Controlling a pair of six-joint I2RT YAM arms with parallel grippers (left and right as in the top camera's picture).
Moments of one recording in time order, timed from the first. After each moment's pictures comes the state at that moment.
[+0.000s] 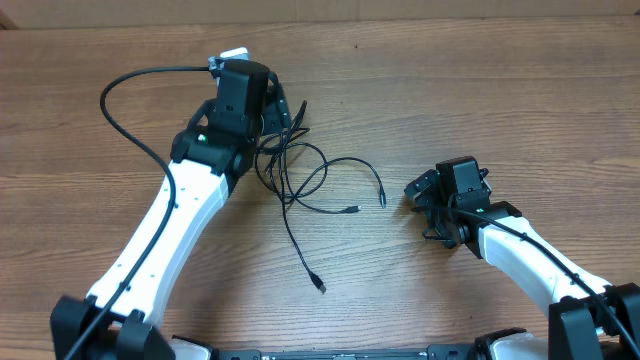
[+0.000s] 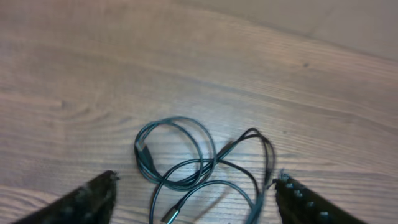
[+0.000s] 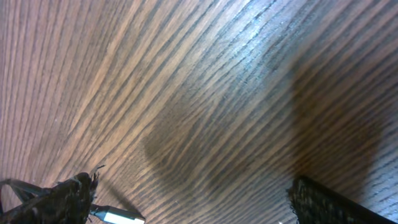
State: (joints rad) left arm -0.32 1.57 1.30 -0.52 -0.24 -0.51; right arm 0.24 1.45 0.64 -0.32 -0.01 1.14
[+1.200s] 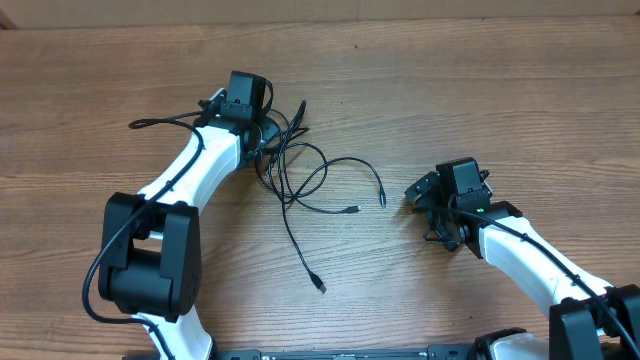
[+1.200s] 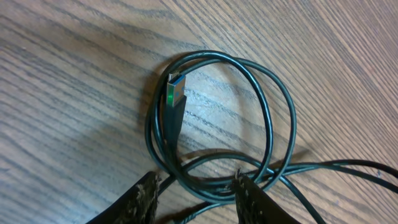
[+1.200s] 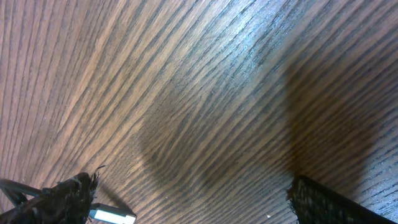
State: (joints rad) left arm -0.23 1.91 1.30 -0.49 -0.13 -0.98; right arm 0.24 1.45 0.64 -0.35 -0.01 1.14
